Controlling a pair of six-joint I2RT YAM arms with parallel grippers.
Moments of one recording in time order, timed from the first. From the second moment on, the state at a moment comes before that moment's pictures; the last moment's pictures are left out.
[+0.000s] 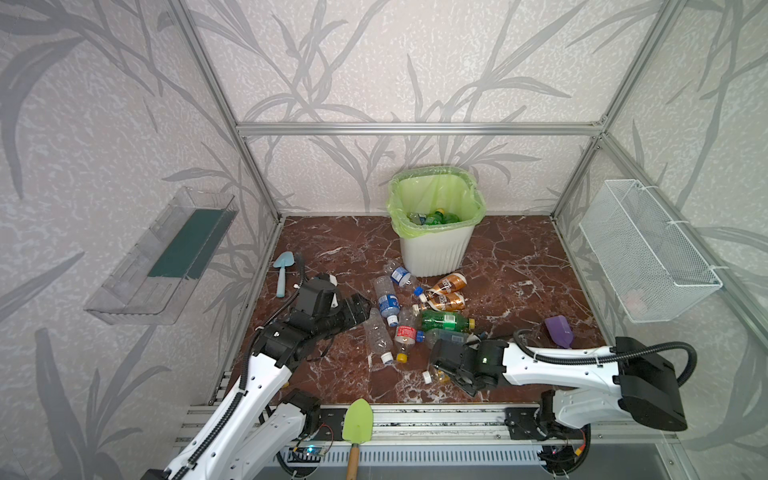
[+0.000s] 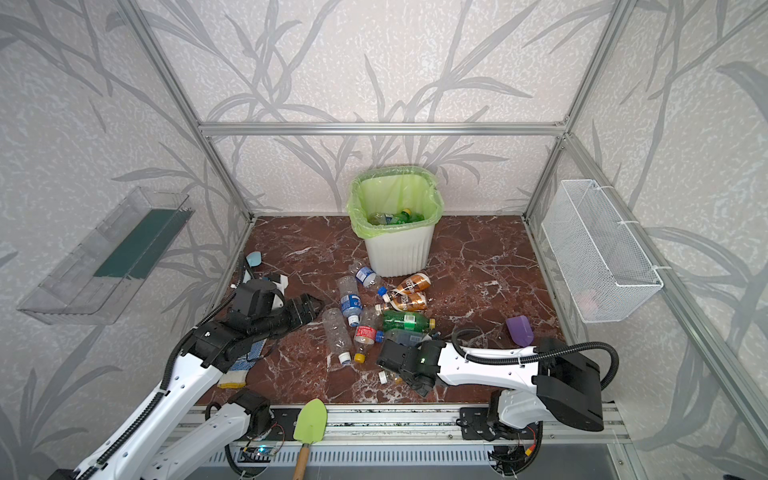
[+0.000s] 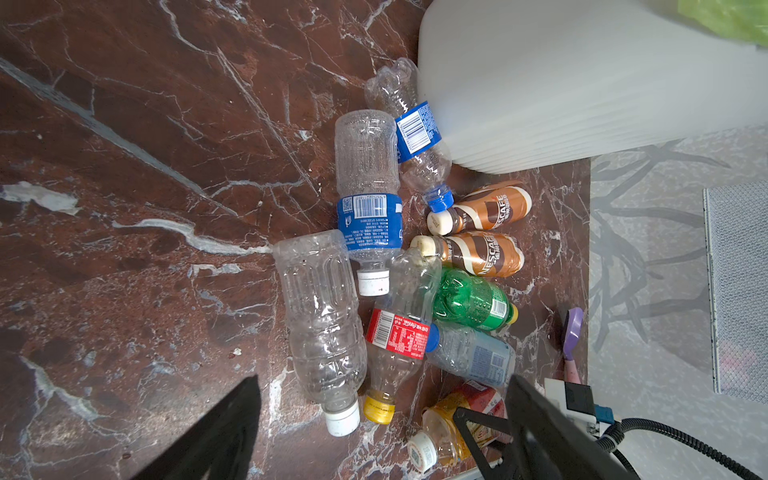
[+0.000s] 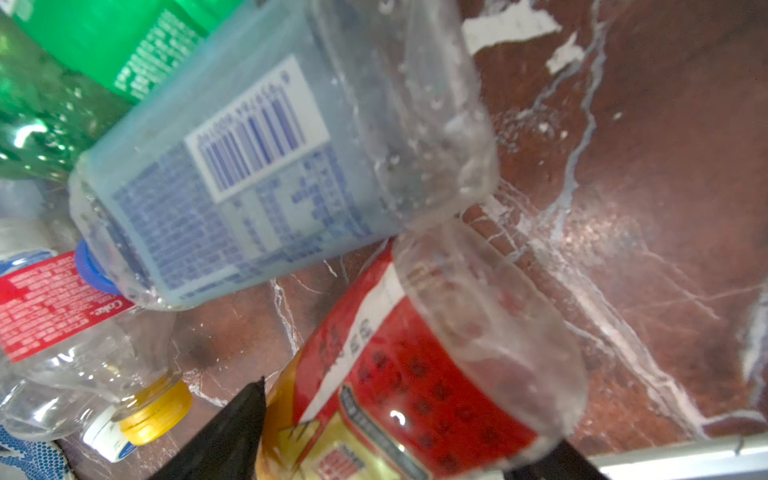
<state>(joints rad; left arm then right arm) -0.39 0.80 0.79 -0.76 0.15 -0.80 1.23 1.37 0.74 -0.64 0.22 1.84</state>
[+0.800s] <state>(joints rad) -0.38 0.83 0.80 -0.77 0.12 -0.80 1.23 1.14 0.59 -0.67 0.21 1.81</state>
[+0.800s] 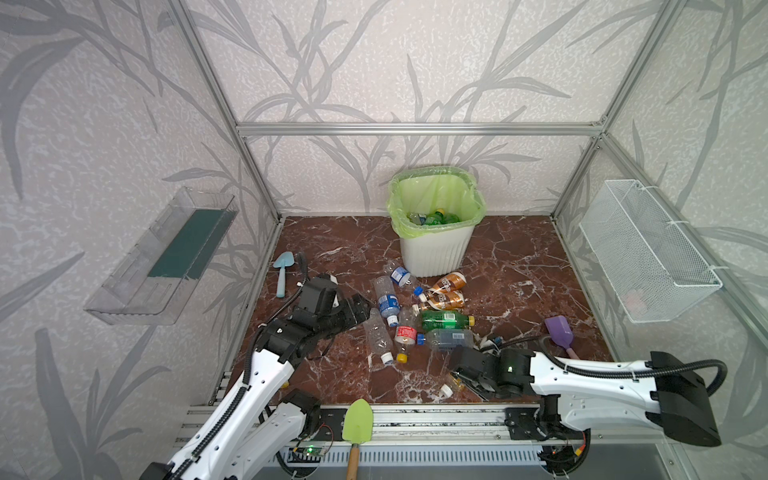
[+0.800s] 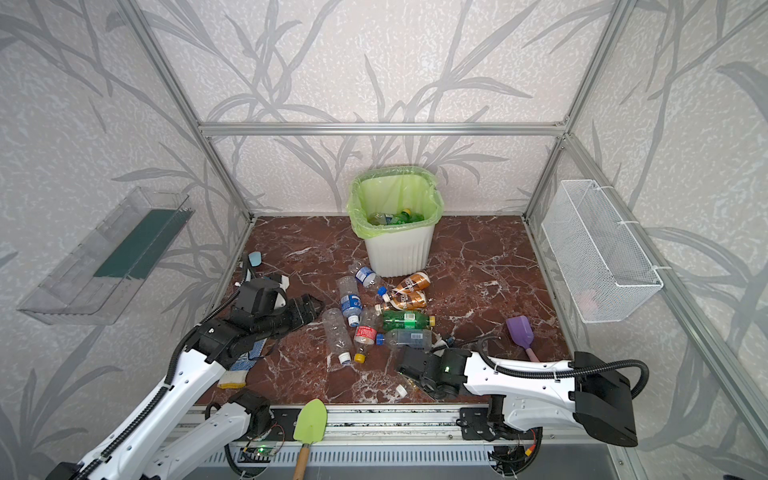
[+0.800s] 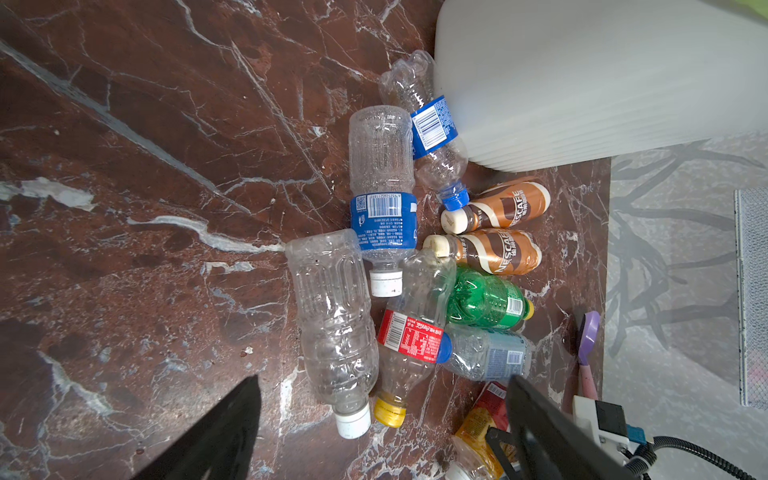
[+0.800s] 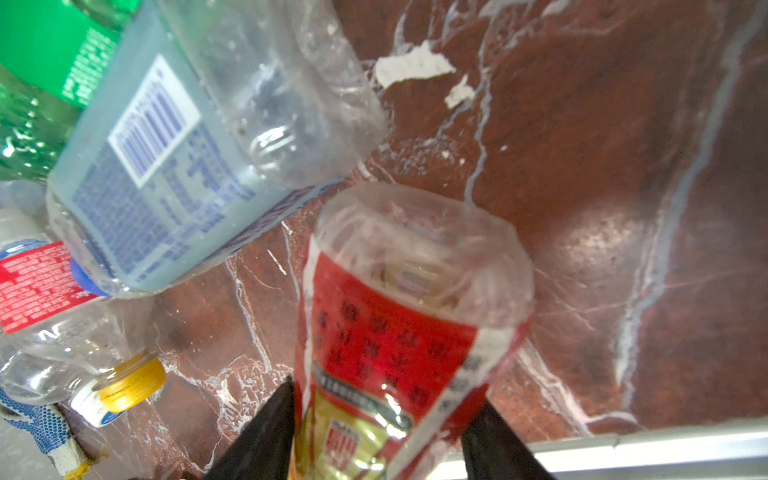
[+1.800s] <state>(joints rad) -0.38 0.86 0.81 -0.80 0.08 -0.80 1.16 1.02 0.76 -1.02 0.28 1.49</state>
